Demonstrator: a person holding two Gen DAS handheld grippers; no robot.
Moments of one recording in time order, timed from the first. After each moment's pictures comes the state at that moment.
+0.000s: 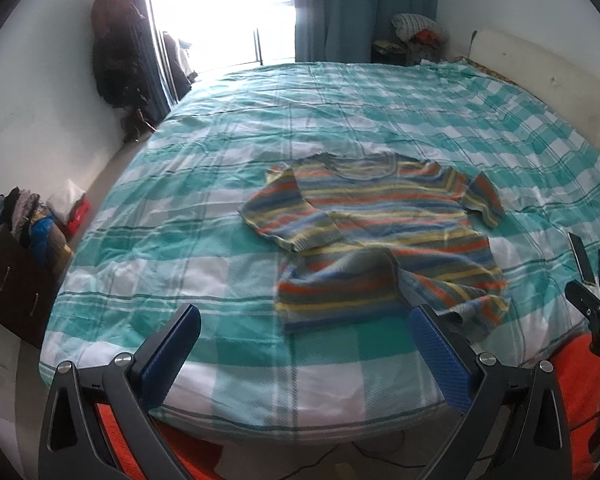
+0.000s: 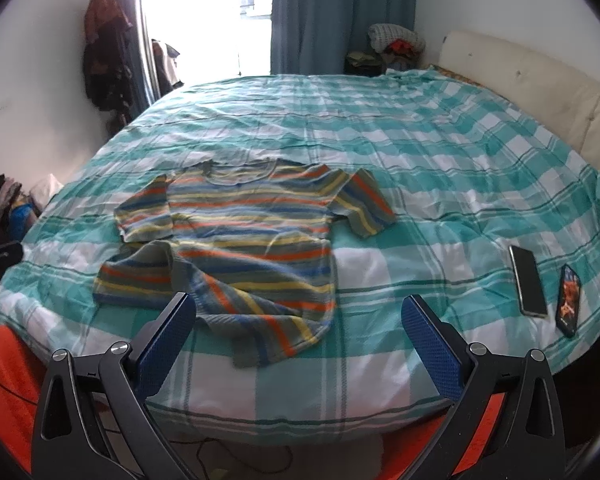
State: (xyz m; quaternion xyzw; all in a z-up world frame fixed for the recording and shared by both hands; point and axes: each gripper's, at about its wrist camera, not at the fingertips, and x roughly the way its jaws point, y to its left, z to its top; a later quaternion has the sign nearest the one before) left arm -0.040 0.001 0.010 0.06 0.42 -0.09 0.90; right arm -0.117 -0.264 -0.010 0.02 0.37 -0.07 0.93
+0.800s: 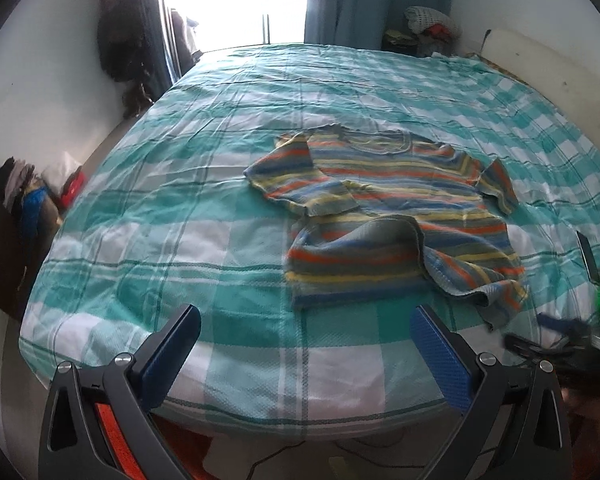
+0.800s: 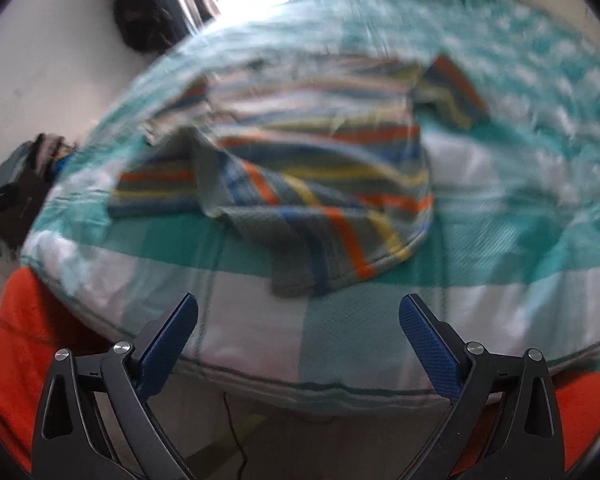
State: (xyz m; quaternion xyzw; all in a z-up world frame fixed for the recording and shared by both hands) left arm -0.033 0.028 -0.039 0.03 0.44 -0.09 0.89; right arm -0.075 -0.267 -0.146 0.10 0.53 0.03 0.84
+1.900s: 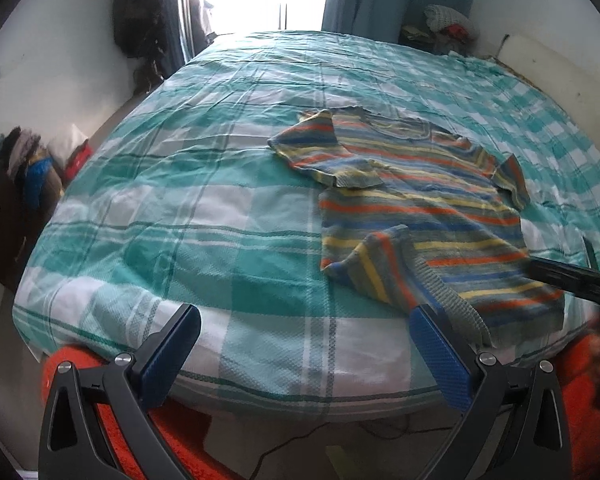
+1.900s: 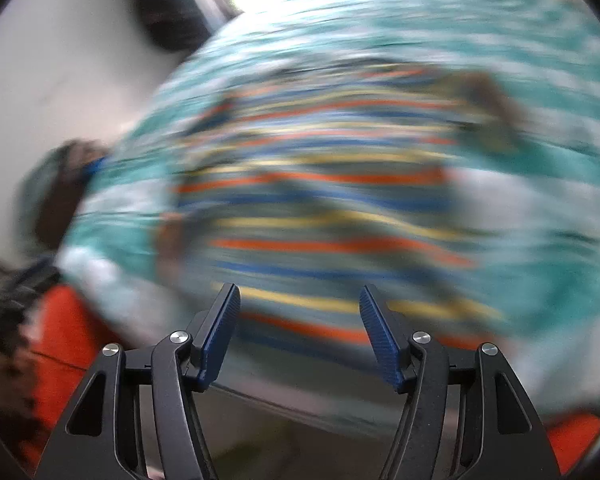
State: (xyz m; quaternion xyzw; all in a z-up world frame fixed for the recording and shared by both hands) left arm -0.045 0.065 -0.061 0.00 0.46 -0.07 0.88; right arm -0.038 -0.244 -0.093 0.13 0.50 0.18 0.84
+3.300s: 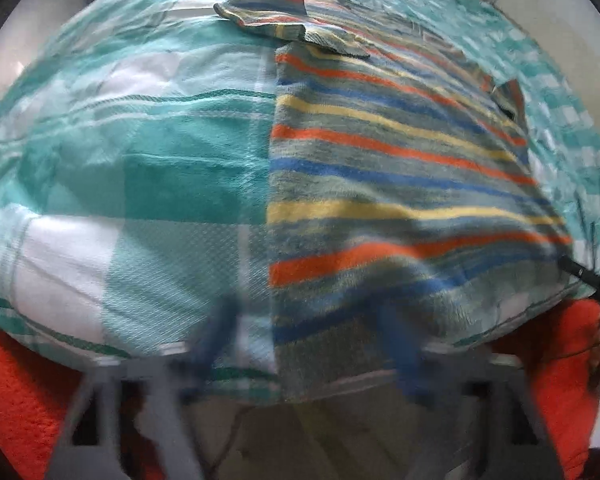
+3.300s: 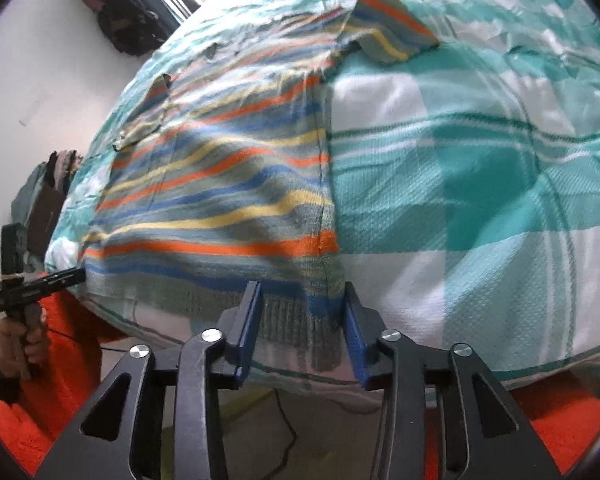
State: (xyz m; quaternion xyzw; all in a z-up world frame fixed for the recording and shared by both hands) left arm -0.020 0.036 -0.171 -0.02 0.61 -0.14 0.78; right arm -0.121 -0.386 -0.156 0.17 0.55 0.09 0.81
